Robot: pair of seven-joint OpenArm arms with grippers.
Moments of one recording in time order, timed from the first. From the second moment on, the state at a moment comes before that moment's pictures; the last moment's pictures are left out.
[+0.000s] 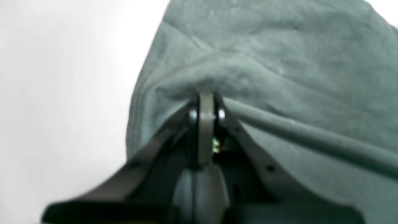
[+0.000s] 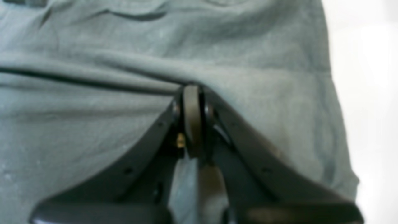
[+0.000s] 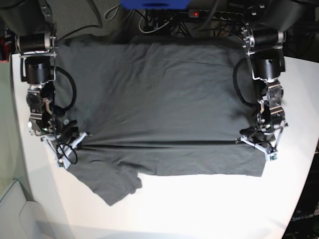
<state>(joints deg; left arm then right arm) -20.7 -10.9 -14.4 52.5 -4.5 -0.6 26.7 21.5 18.0 -0.9 51.5 14.2 18.2 -31.7</state>
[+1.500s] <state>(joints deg) -13.5 -9.5 -14.3 63.4 -4.5 -0.8 33.4 10.0 8.6 -0.9 70.6 15.3 17.8 -44.1</state>
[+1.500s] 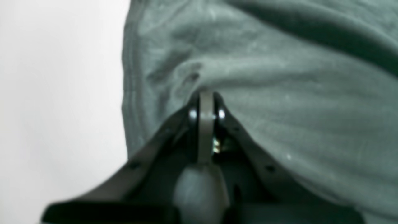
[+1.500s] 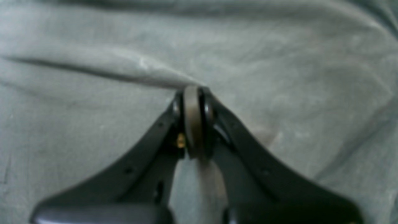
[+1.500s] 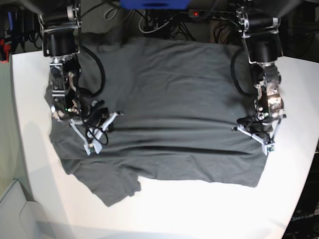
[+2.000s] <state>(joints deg) -15.9 -10.4 -14.2 66.3 -4.7 -0.6 33.2 10.6 10.0 -0.5 74.9 6.1 16.2 -47.1</state>
